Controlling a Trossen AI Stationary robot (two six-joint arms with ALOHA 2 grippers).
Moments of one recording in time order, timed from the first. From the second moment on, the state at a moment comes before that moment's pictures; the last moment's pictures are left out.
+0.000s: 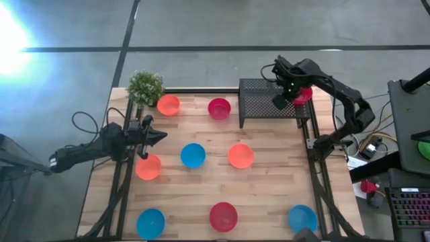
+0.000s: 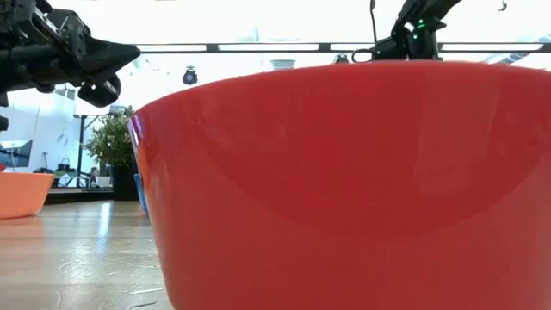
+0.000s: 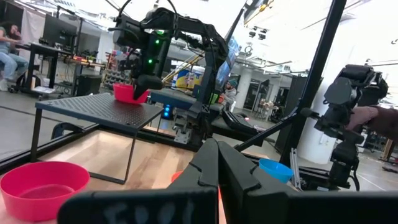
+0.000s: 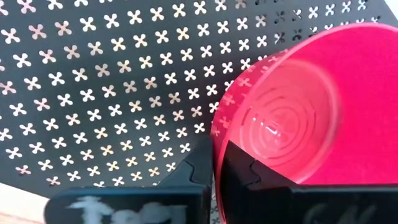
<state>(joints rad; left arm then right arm) 0.25 0.02 0.01 0.19 0.21 -0.29 -0.87 1.52 1.36 -1.37 0.20 0.11</state>
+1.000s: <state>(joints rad) 0.25 0.02 0.01 0.19 0.21 -0.29 -0.86 1.53 1.36 -1.35 0.21 0.11</state>
